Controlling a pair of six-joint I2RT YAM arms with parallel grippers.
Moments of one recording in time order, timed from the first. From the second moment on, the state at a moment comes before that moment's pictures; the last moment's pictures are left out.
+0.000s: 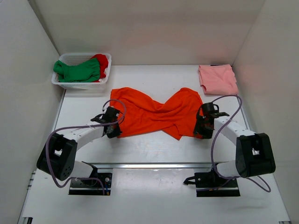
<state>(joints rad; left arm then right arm) -0.43 1.40 0.66 -0.41 -0.14 -0.67 0.14 1.37 0.70 -0.57 0.01 0.46</state>
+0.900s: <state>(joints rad) -0.31 1.01 1.62 -0.72 0.07 -0.57 -0.12 0.96 1.85 -0.75 -0.31 0.31</state>
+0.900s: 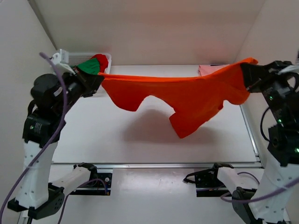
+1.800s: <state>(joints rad) -0.21 1.34 1.29 -0.49 0.10 -0.53 0.01 1.46 1.62 -0.48 -0.37 0.29</state>
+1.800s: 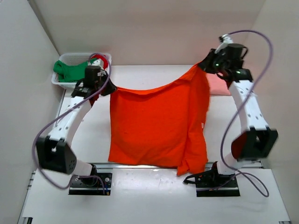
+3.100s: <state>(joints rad) -0.30 1.29 0.68 -0.62 -0.14 -0.58 0.35 1.04 0.65 -0.75 0.09 0.60</state>
